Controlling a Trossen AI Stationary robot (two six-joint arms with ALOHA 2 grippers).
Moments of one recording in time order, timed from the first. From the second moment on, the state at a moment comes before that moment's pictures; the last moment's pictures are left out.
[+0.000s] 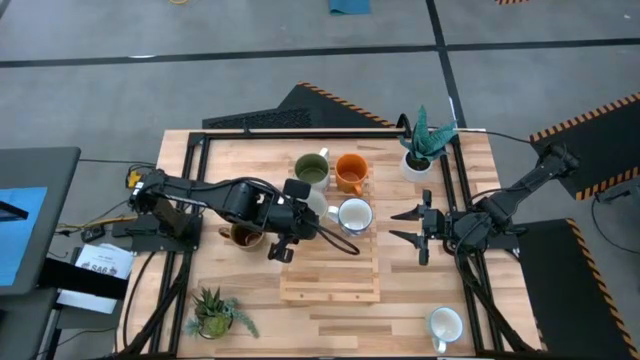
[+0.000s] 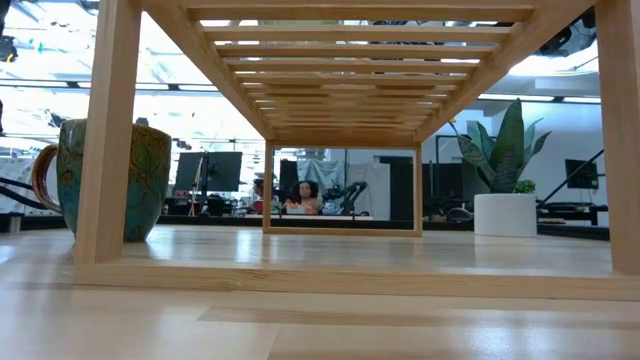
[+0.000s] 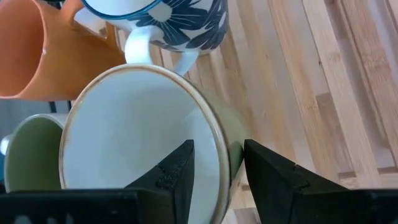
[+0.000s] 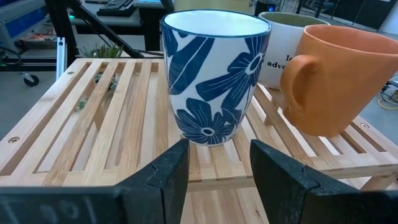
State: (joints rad) left arm -0.25 1.75 1.93 -1.20 -0.38 0.18; right arm 0.59 0.74 0.53 -0.11 0.76 0.19
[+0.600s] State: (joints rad) left arm -0.28 1.75 1.96 -1.22 -0.43 0.18; right arm 0.59 0.74 0.53 -0.10 0.76 0.19
